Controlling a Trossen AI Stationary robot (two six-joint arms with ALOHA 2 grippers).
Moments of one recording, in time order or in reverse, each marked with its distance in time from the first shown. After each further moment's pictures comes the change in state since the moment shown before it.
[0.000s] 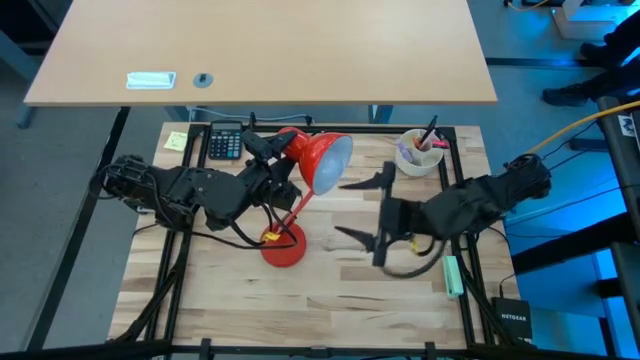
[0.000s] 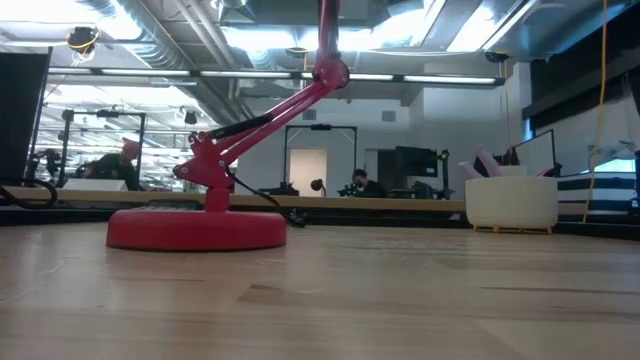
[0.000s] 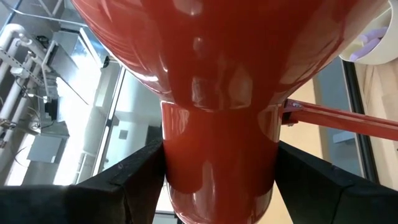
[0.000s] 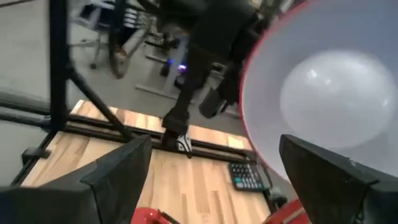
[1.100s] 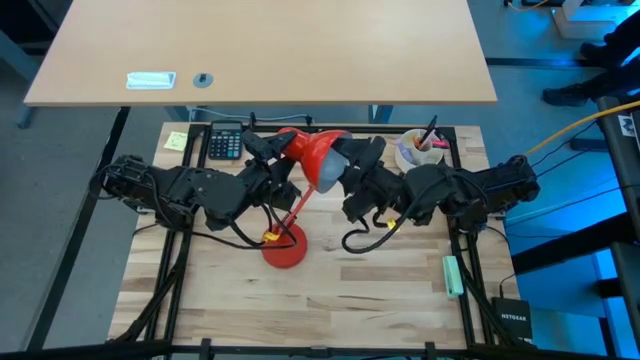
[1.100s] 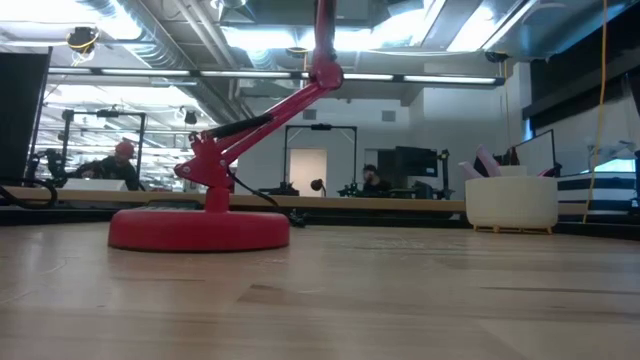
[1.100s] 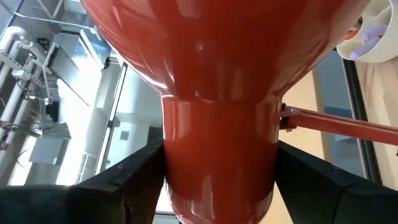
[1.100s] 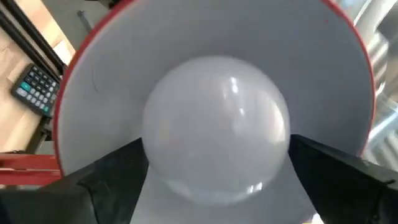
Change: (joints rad) left arm -0.005 -0.001 0.000 -0.002 0.001 0.011; right arm -0.151 0.077 0.000 0.313 0.253 -1.299
